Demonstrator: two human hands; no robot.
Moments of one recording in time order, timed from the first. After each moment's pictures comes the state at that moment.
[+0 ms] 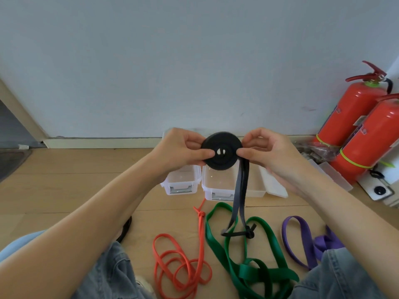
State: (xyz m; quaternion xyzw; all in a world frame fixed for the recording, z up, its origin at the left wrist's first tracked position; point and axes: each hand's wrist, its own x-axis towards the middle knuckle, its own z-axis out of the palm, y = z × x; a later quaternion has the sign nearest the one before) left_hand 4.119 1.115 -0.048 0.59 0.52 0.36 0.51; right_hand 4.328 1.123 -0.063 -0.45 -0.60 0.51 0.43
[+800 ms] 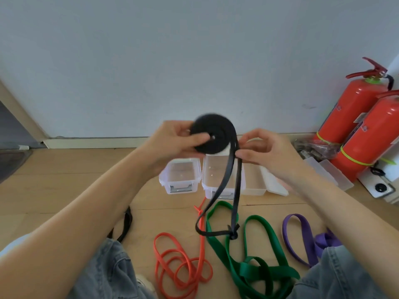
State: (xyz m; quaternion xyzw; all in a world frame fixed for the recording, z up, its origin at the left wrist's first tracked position) left_hand 4.113 1.121 -0.044 0.55 0.47 0.41 0.55; right_hand 4.327 1.119 -0.062 -0.47 -0.64 0.46 0.41
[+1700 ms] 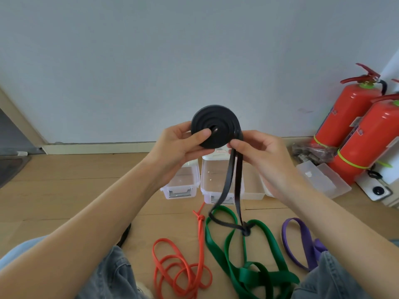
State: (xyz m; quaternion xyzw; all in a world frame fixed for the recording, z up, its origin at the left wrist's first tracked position) left_hand 4.126 1.121 -0.049 0.48 0.38 0.50 0.61; right_hand 4.311 1.113 -0.064 -0.44 -0.59 0.46 0.50
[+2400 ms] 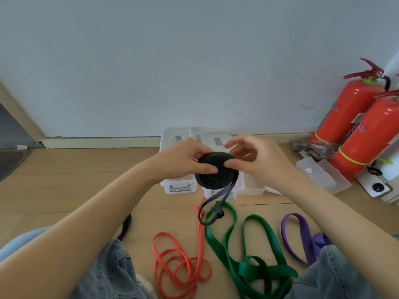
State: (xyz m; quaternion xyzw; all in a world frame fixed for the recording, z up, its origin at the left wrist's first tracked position) left_hand 4.123 1.115 -0.056 0.76 0.47 0.19 0.40; right_hand 4.313 1.113 -0.066 -0.48 -0.75 0.31 0.34
